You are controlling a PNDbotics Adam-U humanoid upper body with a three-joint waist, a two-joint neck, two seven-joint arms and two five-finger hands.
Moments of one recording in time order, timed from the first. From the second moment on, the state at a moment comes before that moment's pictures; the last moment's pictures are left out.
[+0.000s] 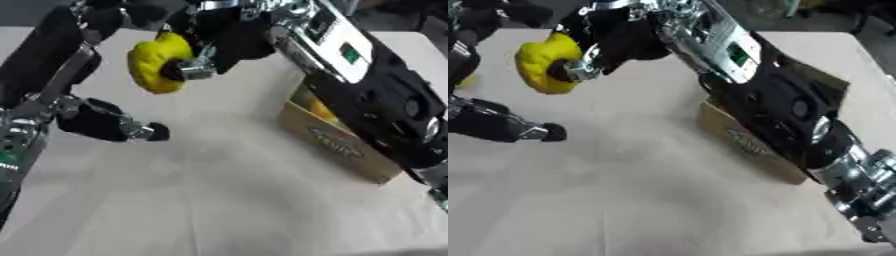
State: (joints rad) left arm -0.78 0.39 -0.42 -1.81 -0.67 -0.10 -0.03; right arm -1.01 -0.50 0.45 -1.64 -0.42 0.55 0.64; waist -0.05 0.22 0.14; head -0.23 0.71
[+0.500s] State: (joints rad) left arm -0.76 0.40 -0.42 -1.81 -0.68 -0.05 0.03; right arm -1.00 -0.50 0.44 -1.64 -0.41 0.54 0.64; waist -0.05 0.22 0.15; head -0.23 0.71
